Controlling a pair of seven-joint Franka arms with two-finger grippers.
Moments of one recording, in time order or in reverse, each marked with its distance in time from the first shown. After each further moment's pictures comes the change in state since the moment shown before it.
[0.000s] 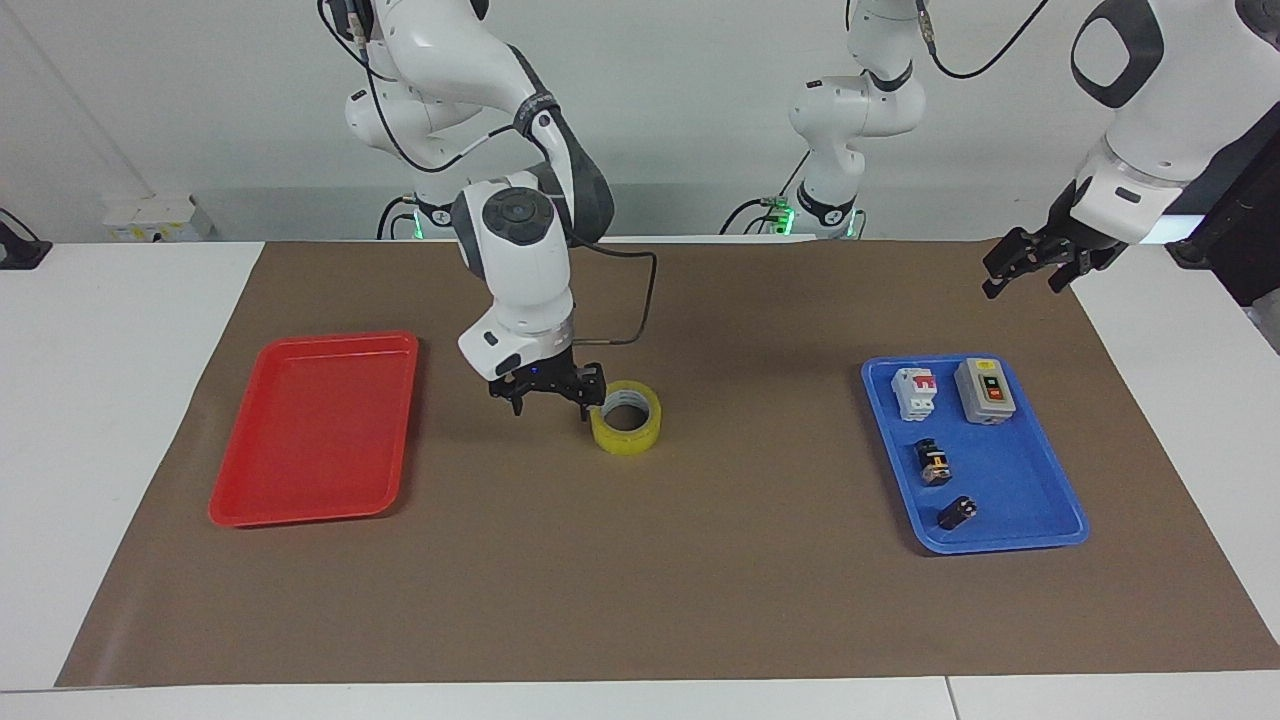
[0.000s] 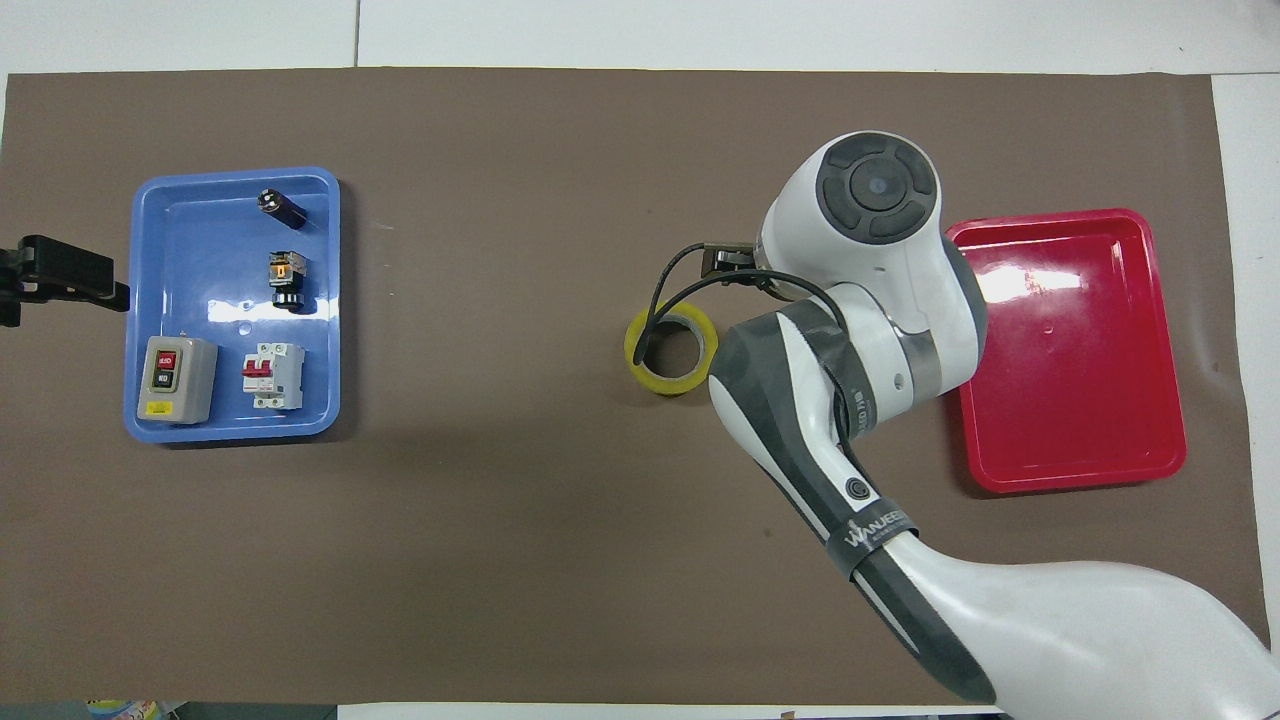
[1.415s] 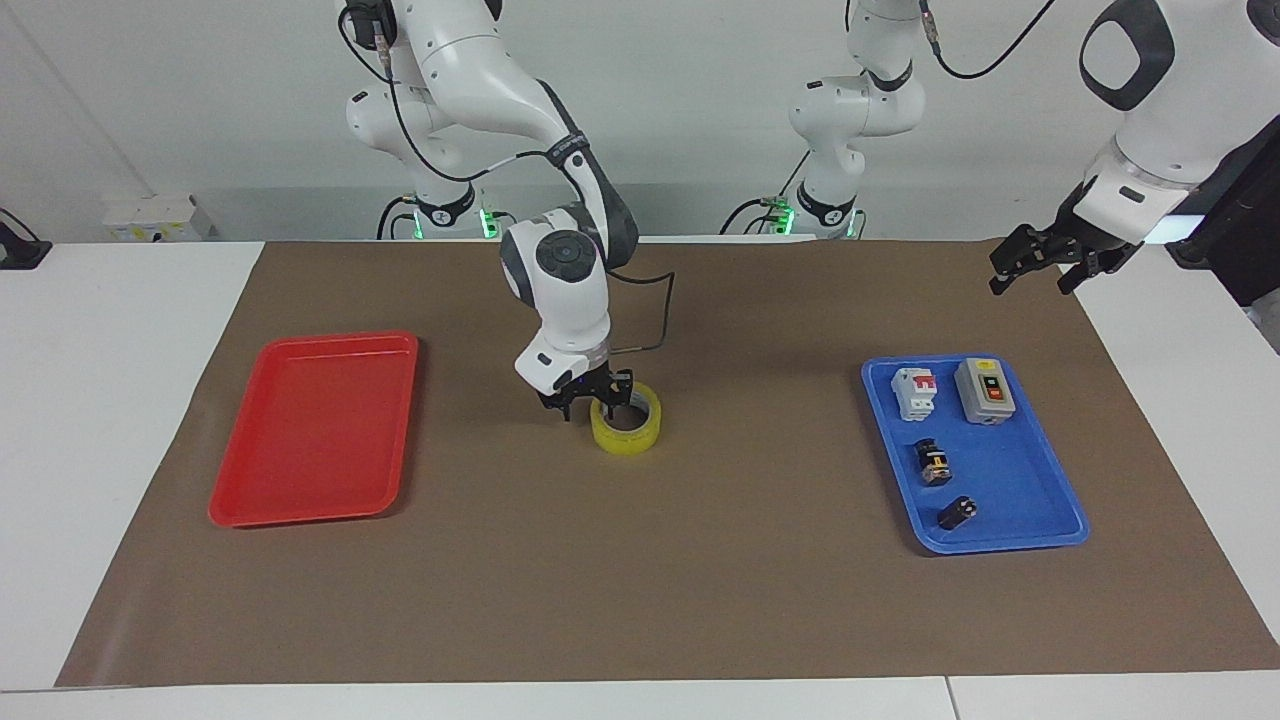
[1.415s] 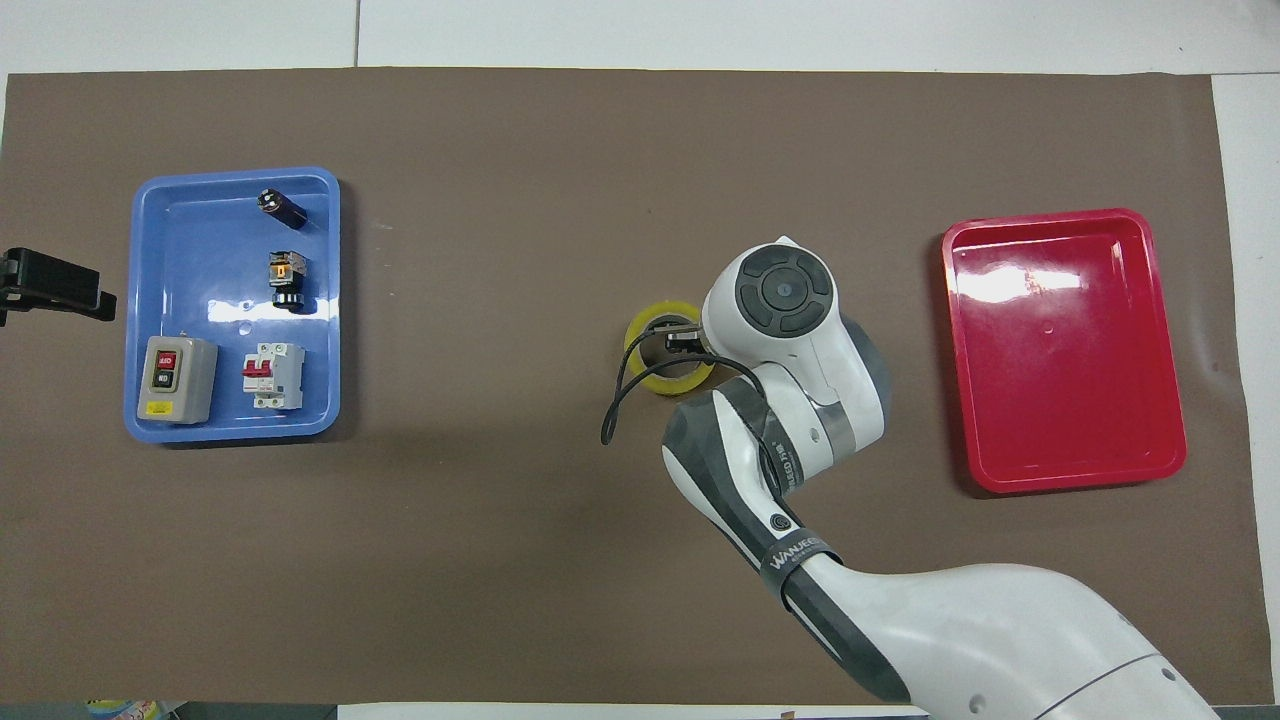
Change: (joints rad) left arm 0.024 0.000 -0.001 0.001 0.006 0.001 0.106; right arm 0.038 0.024 0.037 -0.155 0.039 0.166 -0.070
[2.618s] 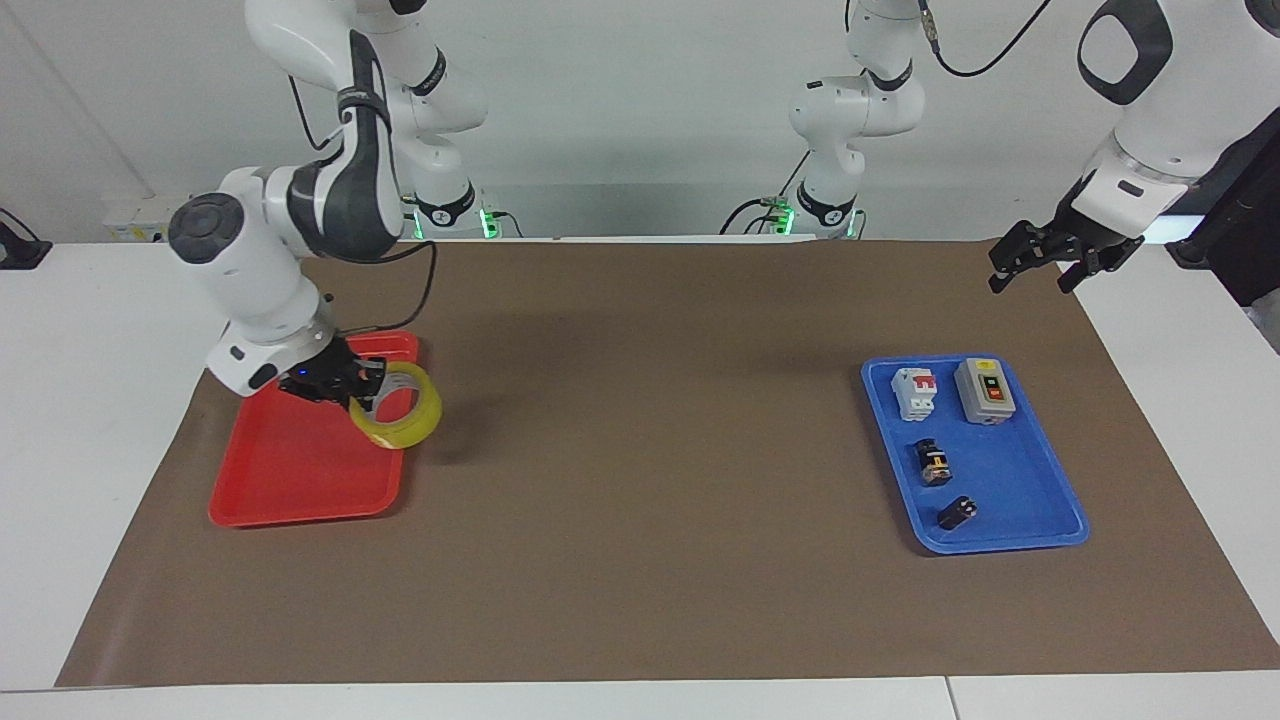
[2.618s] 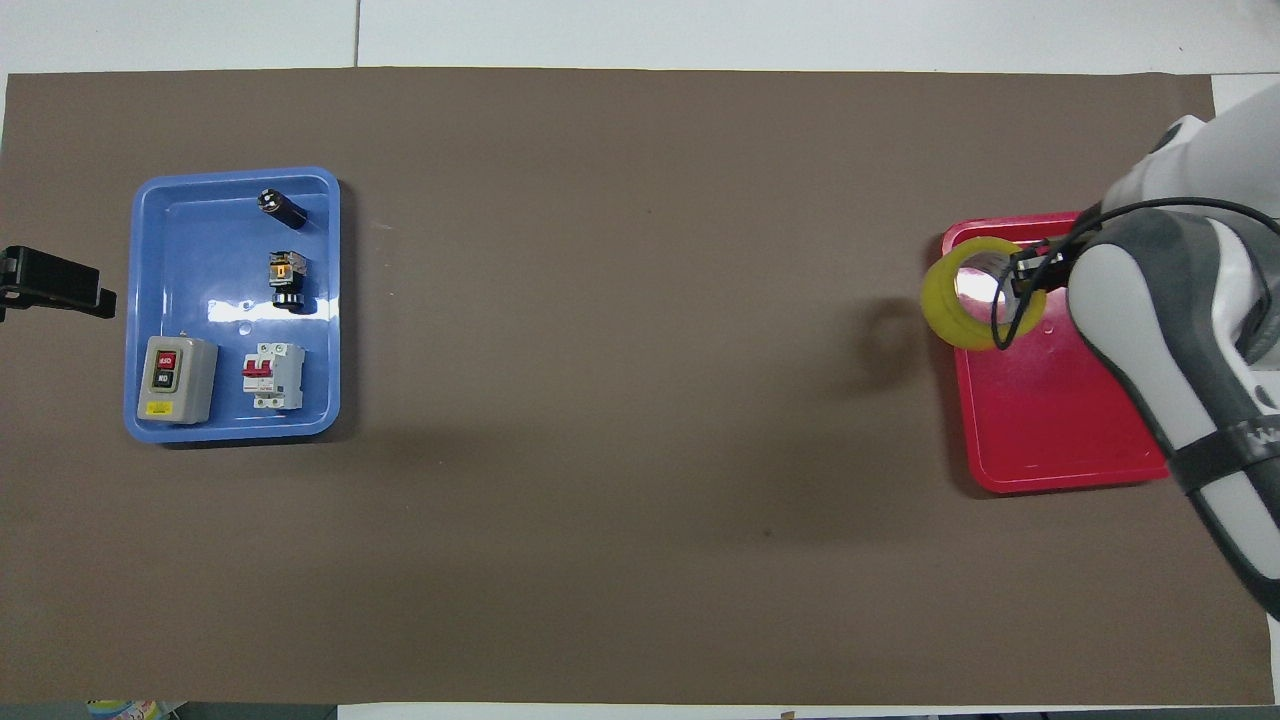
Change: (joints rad) left arm -0.001 -0.006 -0.006 0.003 0.000 0.011 0.007; right arm -0.577 -0.171 -0.020 0.063 -0.001 -0.365 -0.701
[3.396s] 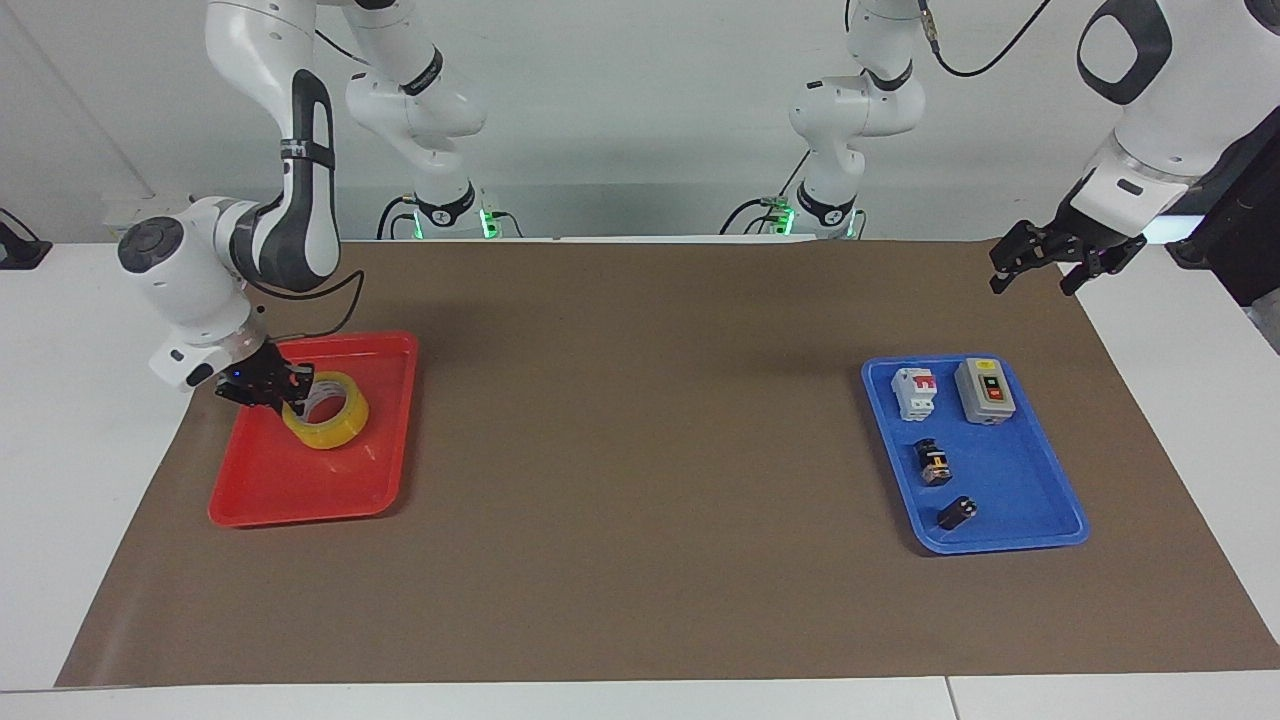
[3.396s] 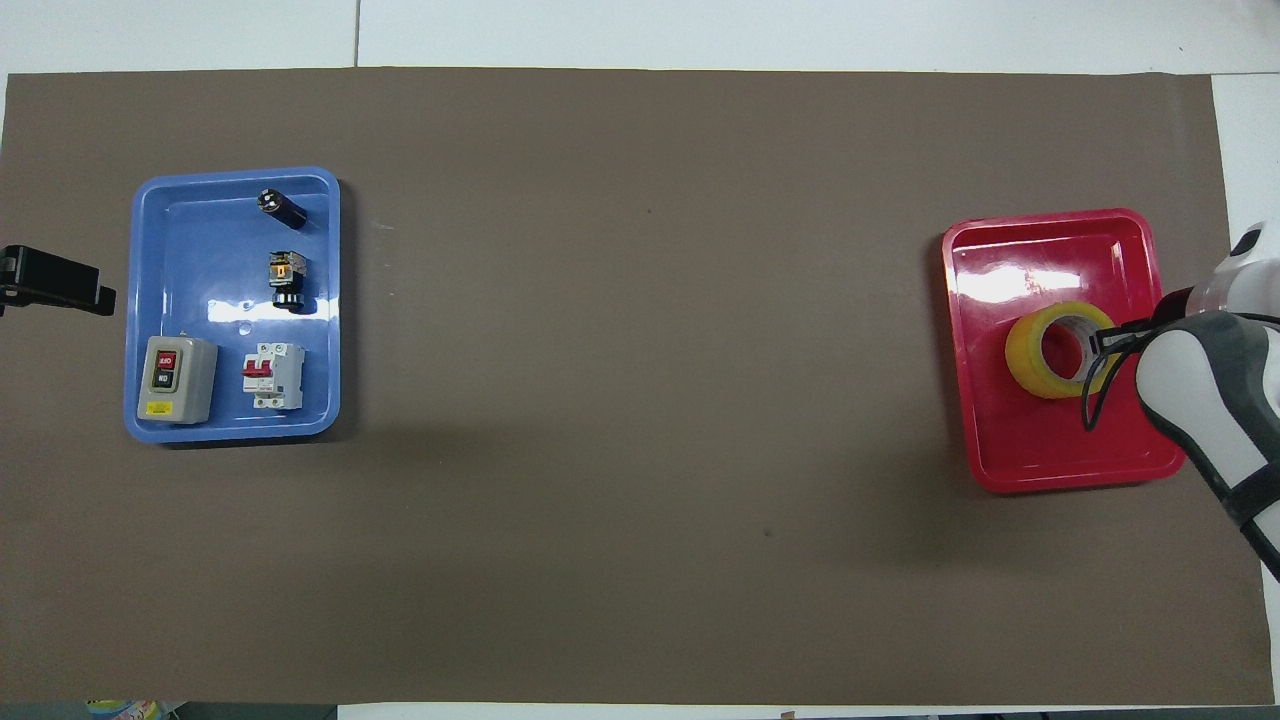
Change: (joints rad) left arm 0.000 0.000 0.000 0.000 0.001 0.006 0.026; right arm -0.159 -0.054 0.002 -0.342 -0.032 0.389 -0.191
